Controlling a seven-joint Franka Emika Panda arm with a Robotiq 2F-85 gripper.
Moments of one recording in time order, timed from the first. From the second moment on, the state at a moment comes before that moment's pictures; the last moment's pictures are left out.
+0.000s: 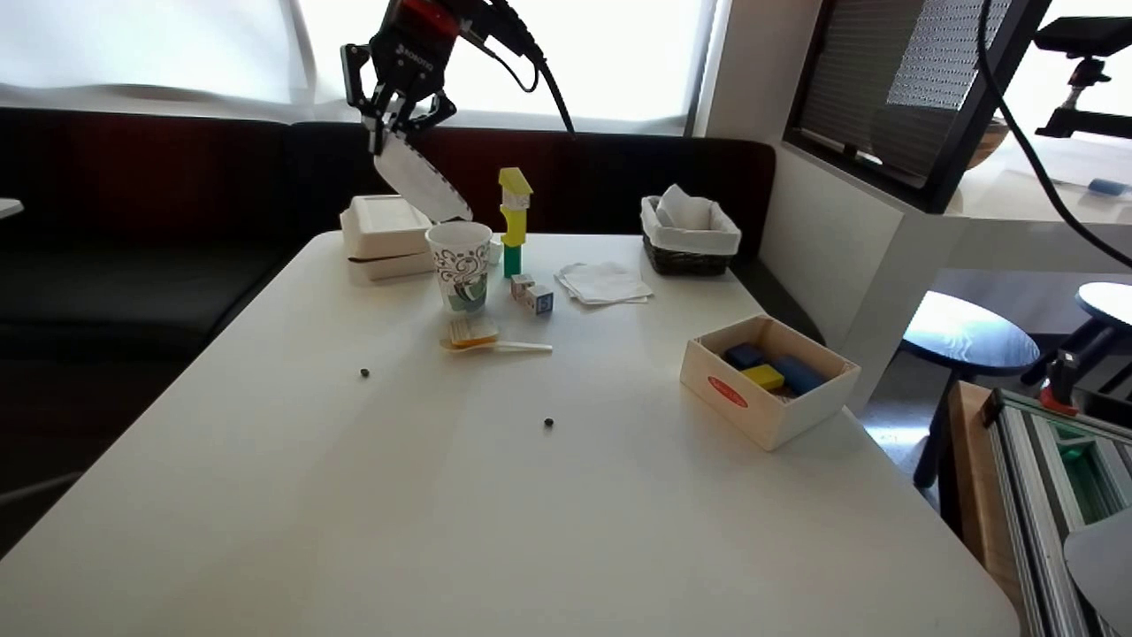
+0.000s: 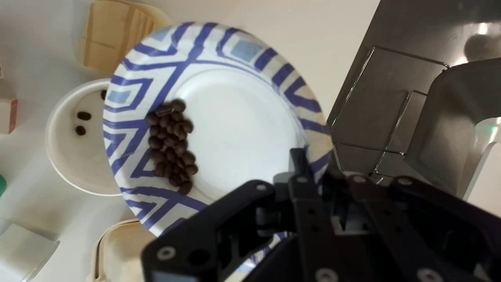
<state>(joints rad) -0.16 0.75 0.11 -1.17 0.47 1.95 0.12</state>
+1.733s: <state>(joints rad) -0.23 0.89 0.15 -0.96 0.57 1.70 0.01</state>
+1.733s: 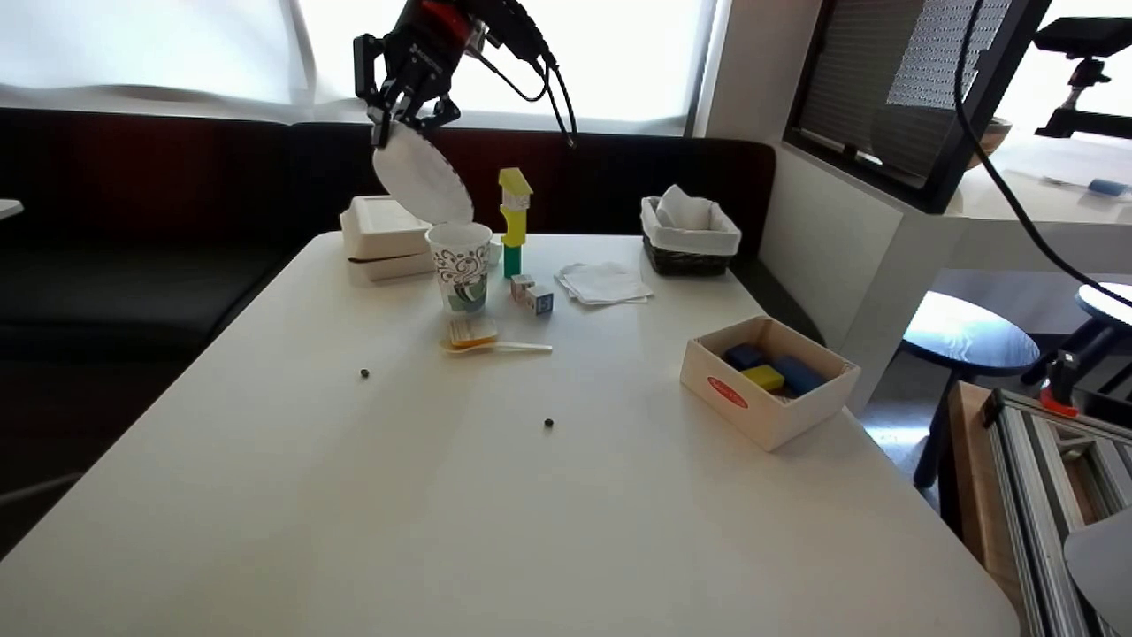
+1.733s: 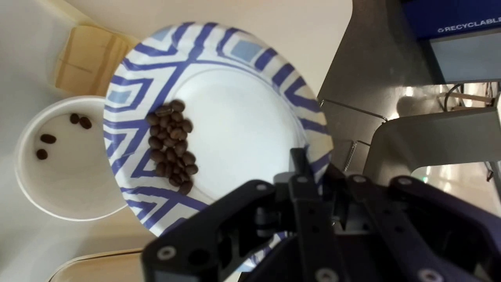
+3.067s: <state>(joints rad) -0.29 0.91 0.17 -0.92 0.59 1.62 -0.05</state>
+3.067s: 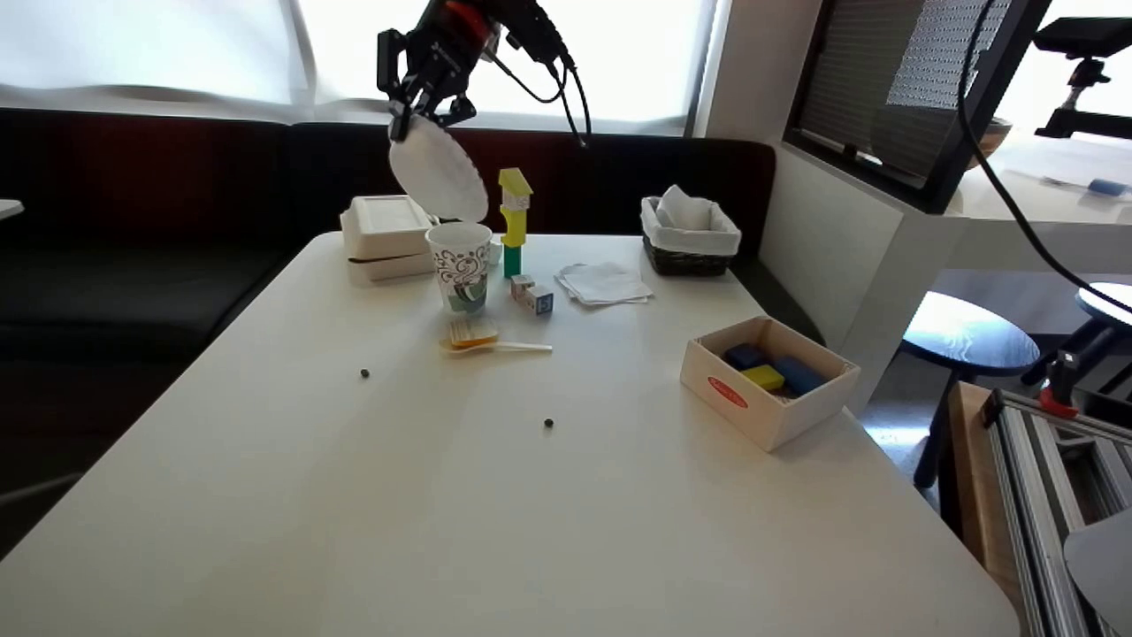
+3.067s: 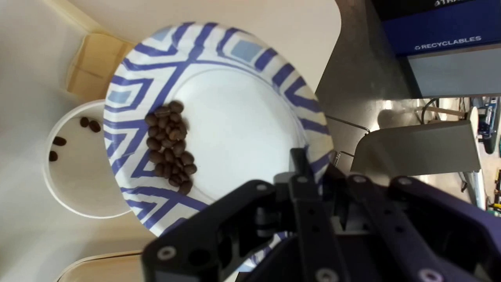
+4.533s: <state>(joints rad) -0.36 1.02 0.27 -0.81 0.63 1.53 -0.15</state>
